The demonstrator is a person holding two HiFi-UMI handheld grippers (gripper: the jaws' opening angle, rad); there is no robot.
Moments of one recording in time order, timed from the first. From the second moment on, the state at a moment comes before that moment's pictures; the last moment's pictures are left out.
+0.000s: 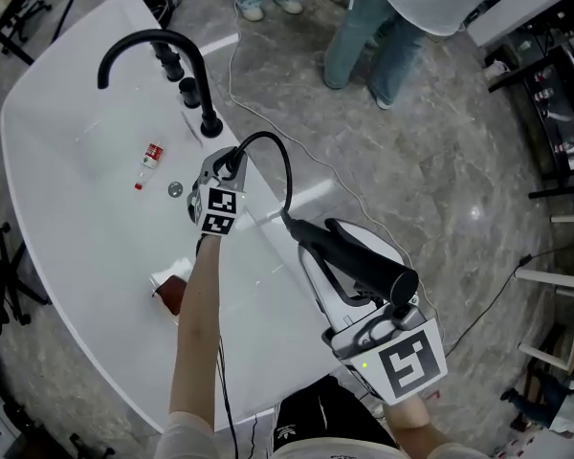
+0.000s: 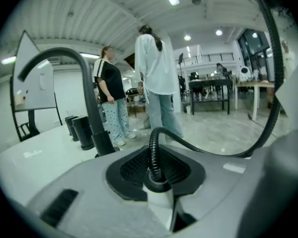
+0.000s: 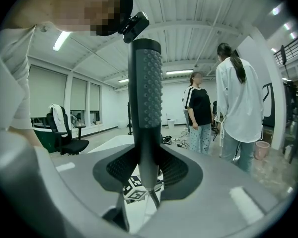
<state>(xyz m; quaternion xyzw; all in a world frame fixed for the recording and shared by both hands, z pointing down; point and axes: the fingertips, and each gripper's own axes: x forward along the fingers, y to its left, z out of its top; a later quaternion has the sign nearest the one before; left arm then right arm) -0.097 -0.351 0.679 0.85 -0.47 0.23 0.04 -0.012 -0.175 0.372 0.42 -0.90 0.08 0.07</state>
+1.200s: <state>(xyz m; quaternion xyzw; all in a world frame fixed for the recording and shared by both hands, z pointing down) -0.096 -0.341 0.683 0.85 -0.47 0.23 0.05 -0.018 -0.176 0.333 0.42 -0.90 0.08 0.02</state>
